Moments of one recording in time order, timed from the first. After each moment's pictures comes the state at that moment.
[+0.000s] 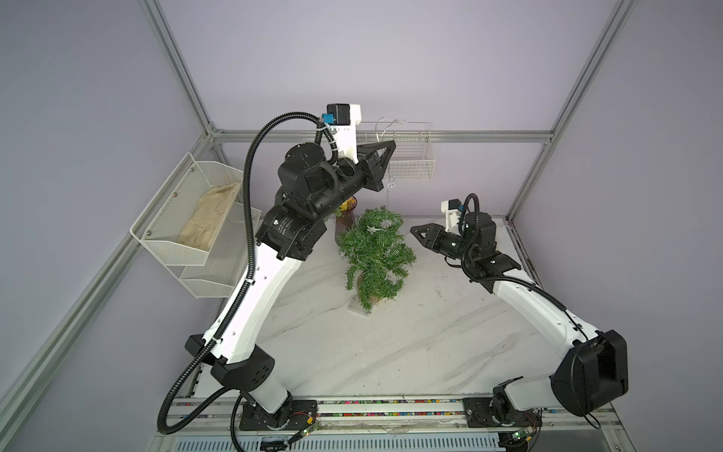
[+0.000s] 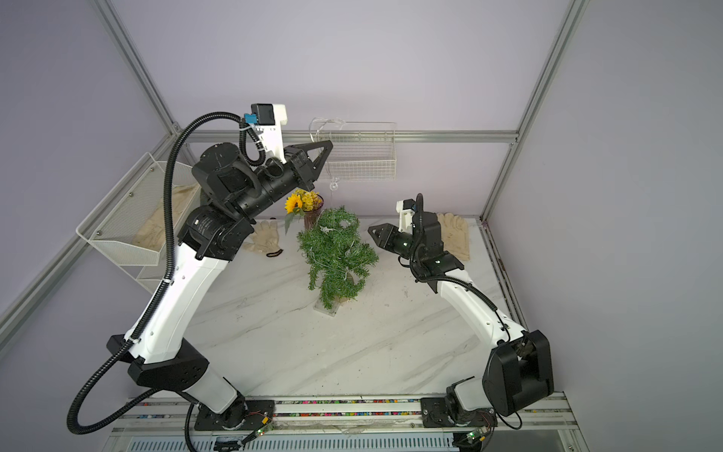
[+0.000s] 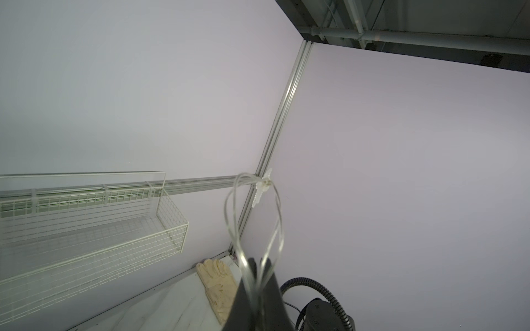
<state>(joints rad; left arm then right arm) -0.62 1.65 2.27 -0.40 0.17 -0.40 0.33 1.42 1.19 -0.03 -0.44 0.74</state>
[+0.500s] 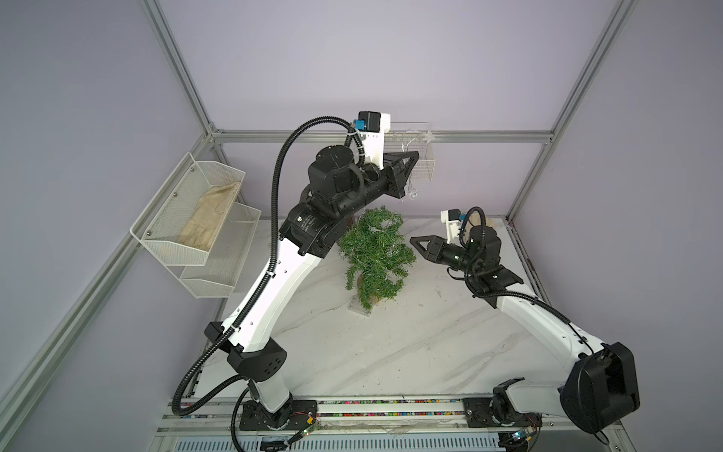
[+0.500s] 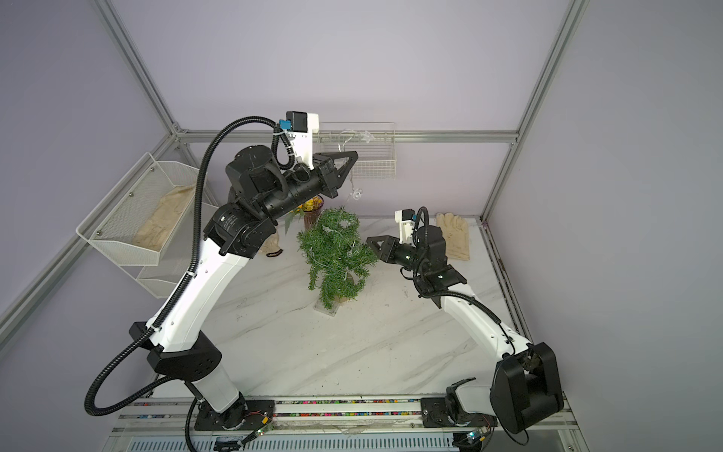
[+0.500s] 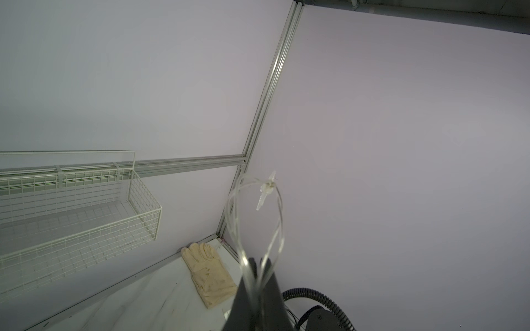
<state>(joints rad) -0.69 1.74 2.31 -0.44 0.17 -0.39 0.35 1.30 0.96 0.18 -0.53 0.69</state>
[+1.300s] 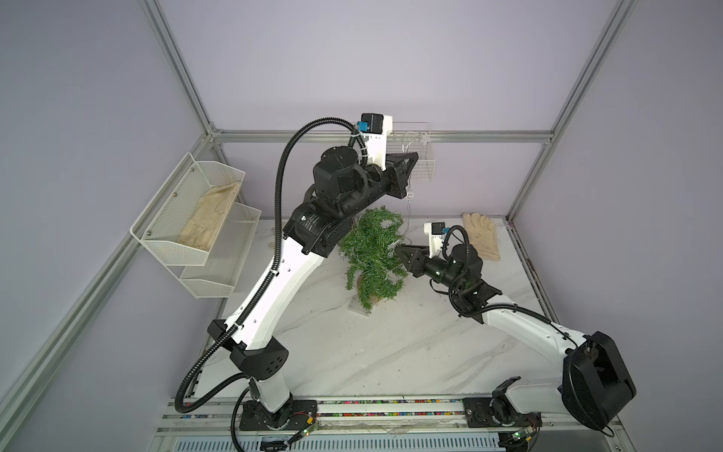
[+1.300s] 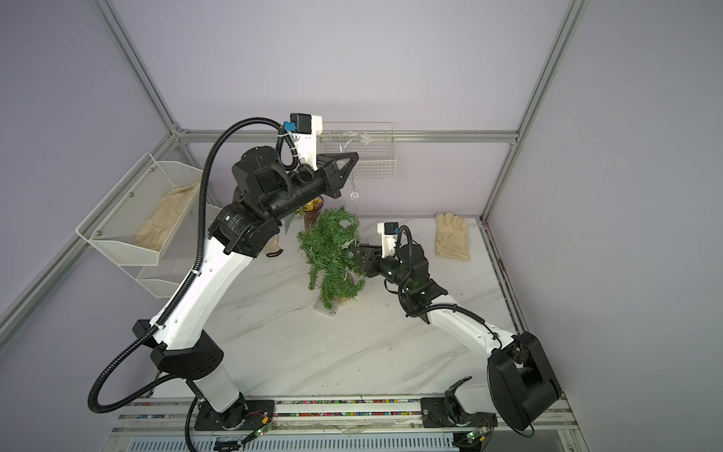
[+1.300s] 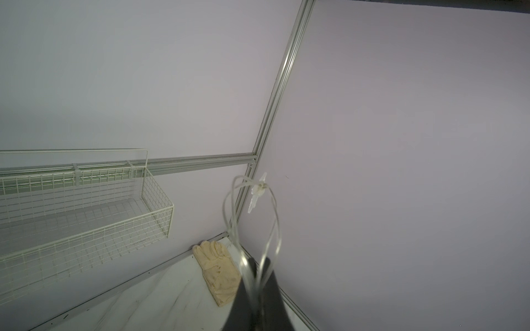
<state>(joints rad) -0.69 1.74 2.31 -0.44 0.12 -0.36 0.51 1.35 0.86 0.42 -0.32 0.53</state>
